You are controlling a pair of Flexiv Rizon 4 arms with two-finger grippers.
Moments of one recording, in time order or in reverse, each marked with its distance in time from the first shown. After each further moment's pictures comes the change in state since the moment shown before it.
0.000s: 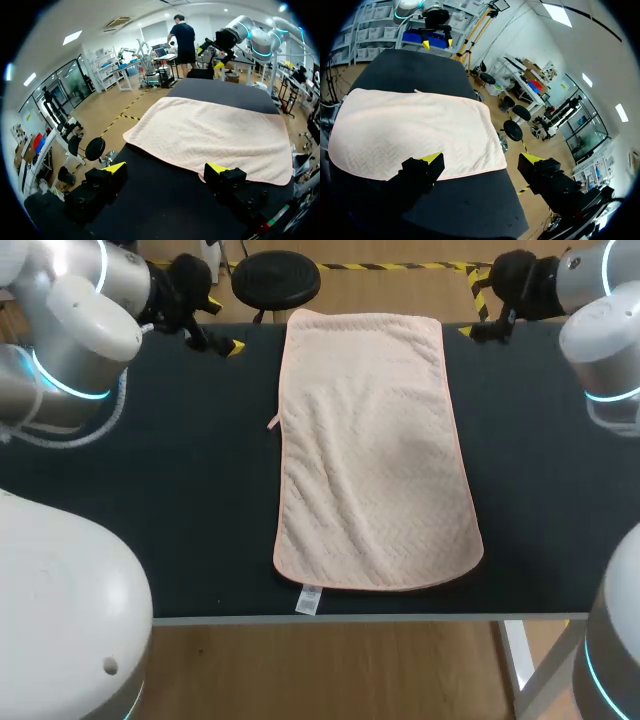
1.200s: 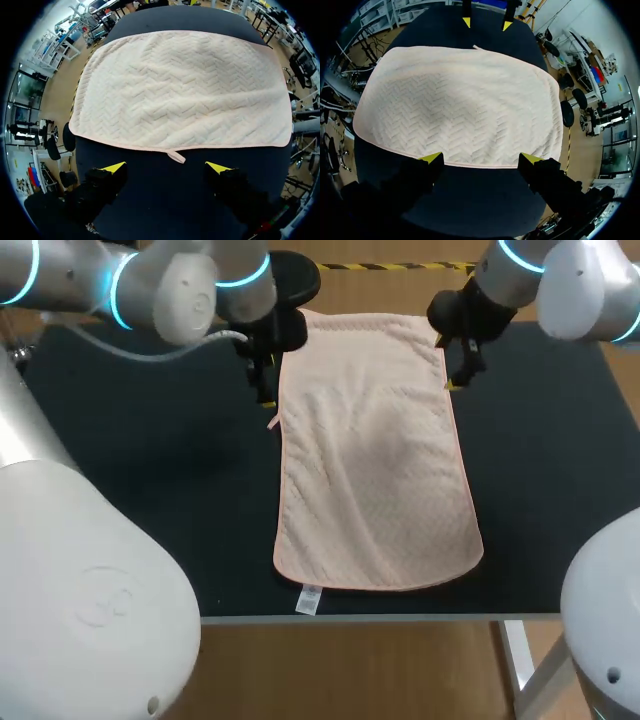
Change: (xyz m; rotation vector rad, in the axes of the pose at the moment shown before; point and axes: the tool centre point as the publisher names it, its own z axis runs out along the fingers) left arm 0.076 0.027 0.087 -0.611 0.243 0.346; right arm 0.097 -0.020 0.041 0.369 0.469 -0.229
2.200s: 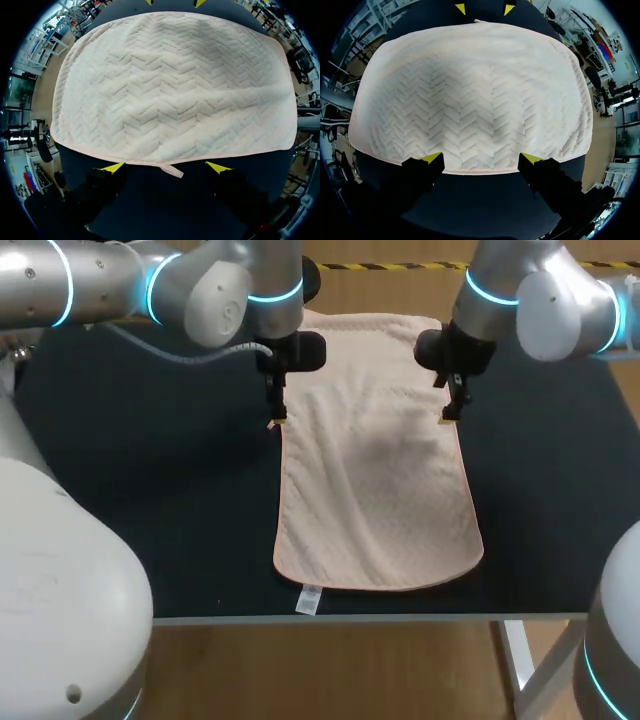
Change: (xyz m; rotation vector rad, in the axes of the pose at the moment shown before) left arm 0.008 -0.012 0.046 -0.081 0.070 0.018; right arm 0.032 -0.017 0.064 0.089 0.111 0.124
